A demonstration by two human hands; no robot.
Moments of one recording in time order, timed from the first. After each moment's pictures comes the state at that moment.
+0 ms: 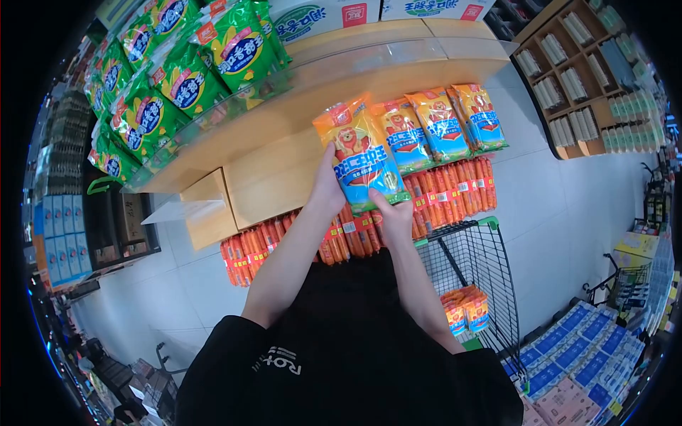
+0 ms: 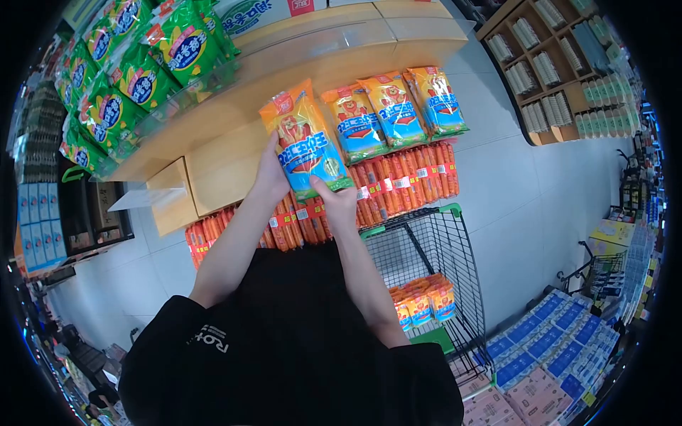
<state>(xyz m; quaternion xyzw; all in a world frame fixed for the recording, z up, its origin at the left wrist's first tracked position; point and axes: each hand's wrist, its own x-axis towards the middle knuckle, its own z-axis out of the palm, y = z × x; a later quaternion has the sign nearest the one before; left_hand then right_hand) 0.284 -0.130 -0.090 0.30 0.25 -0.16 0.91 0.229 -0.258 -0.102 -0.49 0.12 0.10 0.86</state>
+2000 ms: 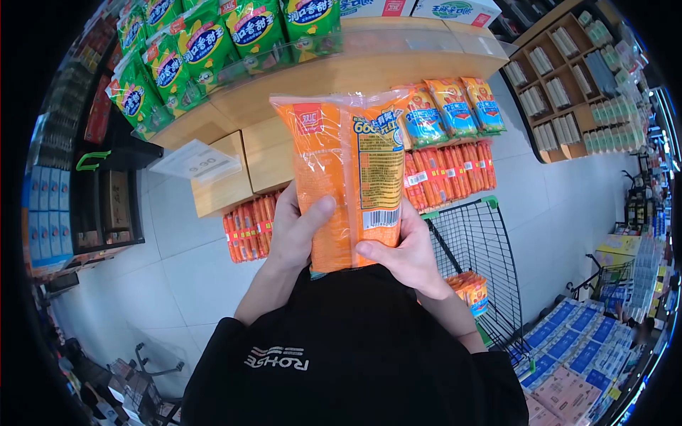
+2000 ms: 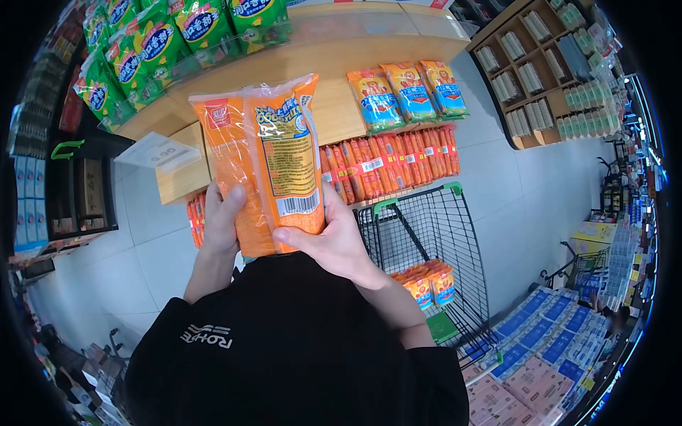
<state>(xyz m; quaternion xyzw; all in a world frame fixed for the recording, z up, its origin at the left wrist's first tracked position) 0.086 -0.027 0.029 0.46 0.00 -0.03 0.89 0.087 -0.193 0.039 -0.56 -0.10 0.19 0.80</state>
